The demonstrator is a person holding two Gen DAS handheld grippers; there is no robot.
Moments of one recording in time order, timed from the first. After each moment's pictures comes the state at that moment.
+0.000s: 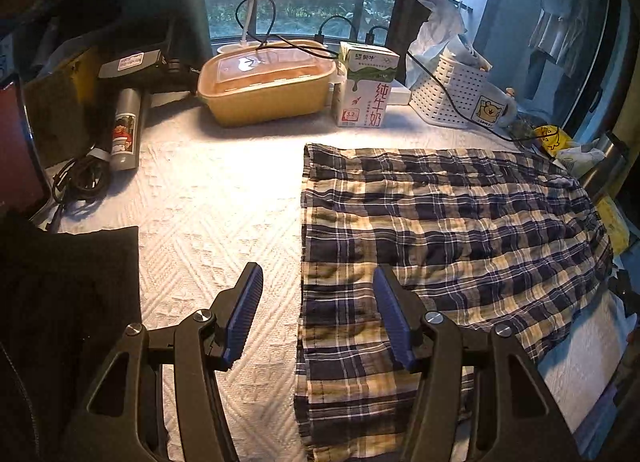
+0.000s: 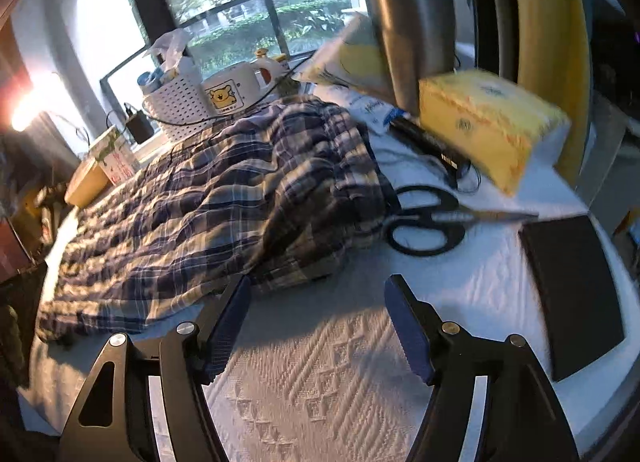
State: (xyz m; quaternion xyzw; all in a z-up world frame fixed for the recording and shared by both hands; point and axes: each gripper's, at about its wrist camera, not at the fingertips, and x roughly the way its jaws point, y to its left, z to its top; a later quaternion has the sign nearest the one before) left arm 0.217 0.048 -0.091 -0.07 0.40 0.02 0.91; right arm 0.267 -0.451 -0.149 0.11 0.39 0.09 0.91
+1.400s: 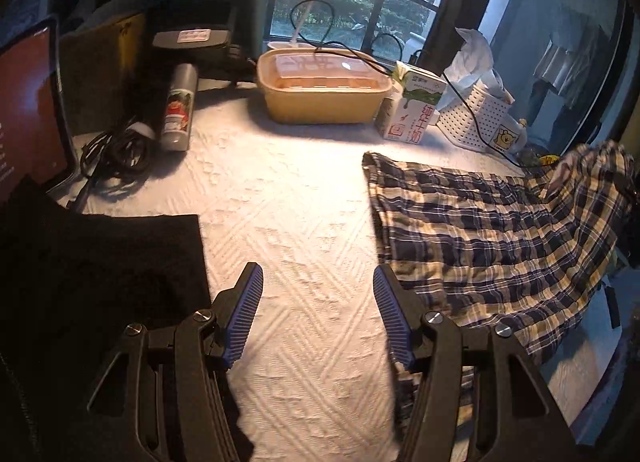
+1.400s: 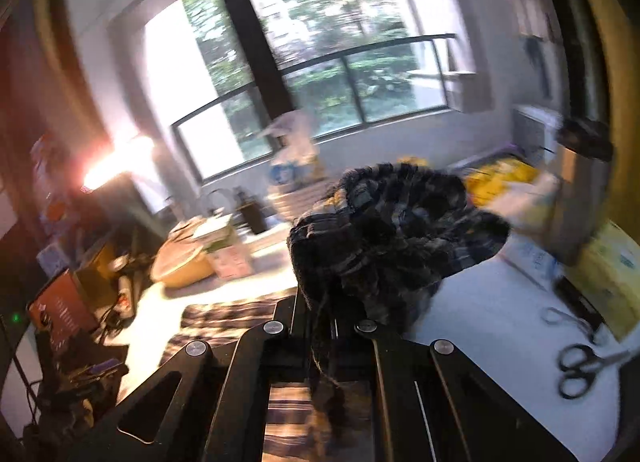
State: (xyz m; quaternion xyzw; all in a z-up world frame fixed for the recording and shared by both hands) left arm 0.187 0.121 -0.097 -0.13 0.38 0.02 0.92; right arm 0.312 -0.305 -0.027 0.11 0.27 0.20 0.94
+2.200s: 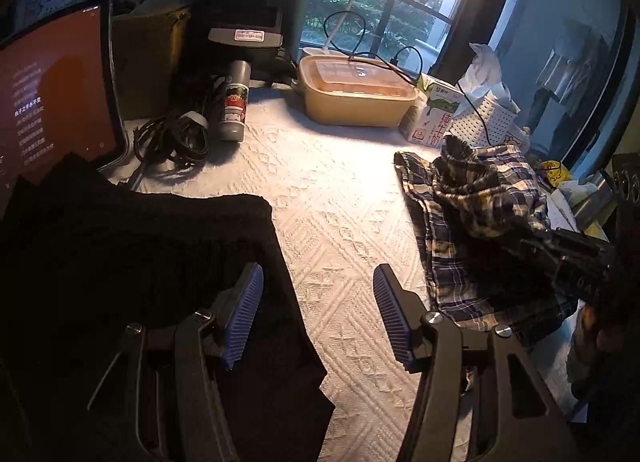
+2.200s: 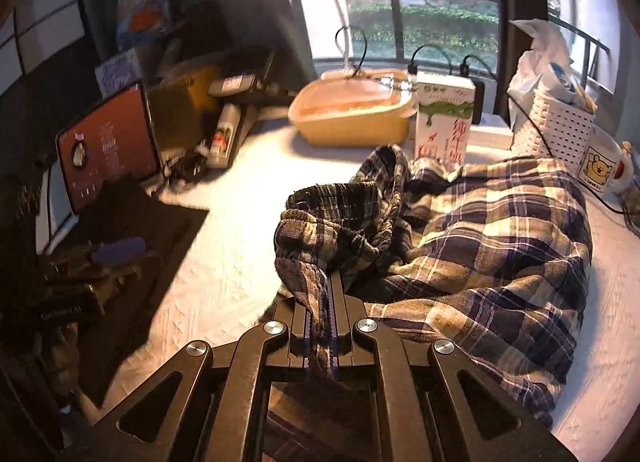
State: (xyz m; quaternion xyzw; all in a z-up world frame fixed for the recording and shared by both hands) left arm 0.151 0.158 -0.094 -0.13 0.37 0.03 0.92; right arm 0.272 -0.075 -0.102 -0.08 0.37 0.36 0.85
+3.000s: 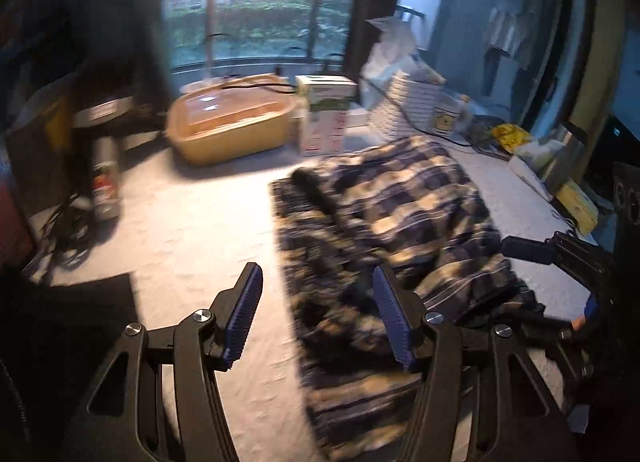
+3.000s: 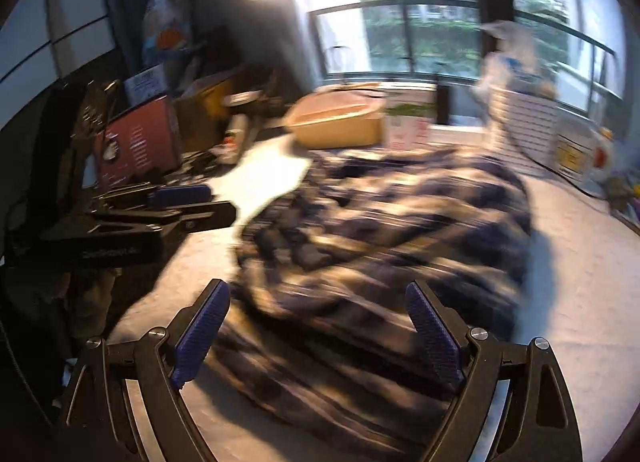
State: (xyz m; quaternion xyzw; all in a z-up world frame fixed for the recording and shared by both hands) left arm 0.205 0.041 -0.066 -0.04 0.36 -0.05 0.93; right arm 0.258 -0.174 -0.099 -0.05 0.34 0.39 0.86
